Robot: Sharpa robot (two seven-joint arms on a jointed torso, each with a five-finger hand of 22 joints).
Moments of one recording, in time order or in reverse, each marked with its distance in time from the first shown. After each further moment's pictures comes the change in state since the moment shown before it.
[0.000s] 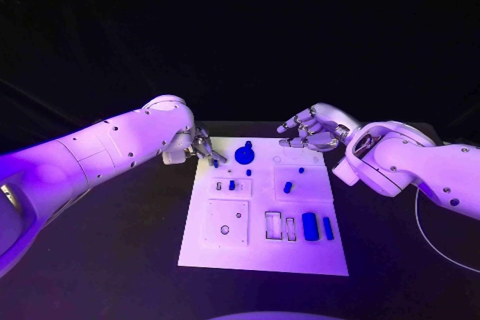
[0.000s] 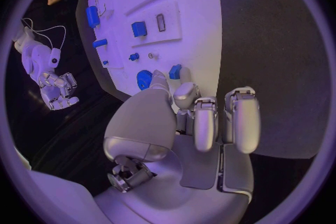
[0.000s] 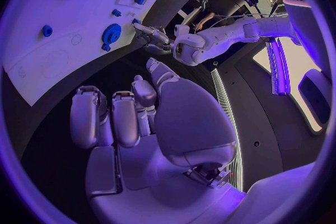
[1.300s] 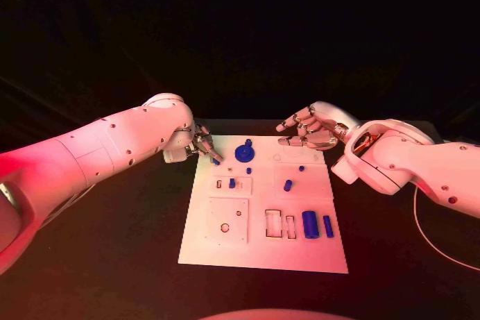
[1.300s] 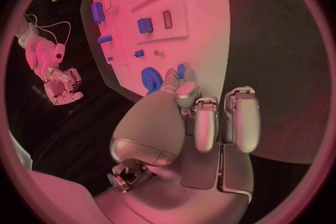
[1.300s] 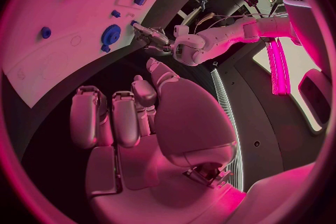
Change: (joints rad) left arm -0.002 -0.010 0.000 0.008 0.034 -0.028 0.028; left_hand 0.279 0.078 0.139 -0.150 -0.010 -0.017 -0.001 -0.029 -0.018 -0.011 -0.007 -0.021 -0.029 0.000 0.000 0.000 0.001 0.000 -0.004 -0.004 0.000 0.000; right arm -0.002 0.006 0.000 -0.005 0.001 0.004 0.000; right_hand 0.000 0.000 0.000 0.000 0.000 0.000 0.000 0.000 0.000 0.000 0.000 0.000 0.000 0.000 0.000 0.000 0.000 0.000 0.000 0.000 0.000 0.000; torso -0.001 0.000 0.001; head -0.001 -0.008
